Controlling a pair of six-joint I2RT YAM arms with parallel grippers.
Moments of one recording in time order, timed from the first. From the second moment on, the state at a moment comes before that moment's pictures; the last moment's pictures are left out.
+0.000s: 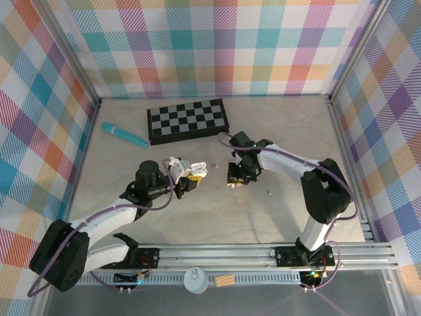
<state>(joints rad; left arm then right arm) -0.49 1.12 0.40 0.42 0.59 0.13 0.63 1.72 1.20 -0.80 -0.23 0.59</state>
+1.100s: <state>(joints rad) -0.52 1.30 0.49 0.51 0.68 0.09 0.82 1.60 1.51 -0.90 -0.08 0.25</state>
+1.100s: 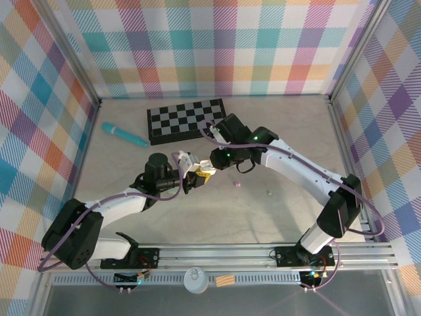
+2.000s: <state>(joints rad) -0.52 1.30 0.52 0.51 0.70 0.07 0.85 1.58 1.48 -0.77 -0.07 0.12</state>
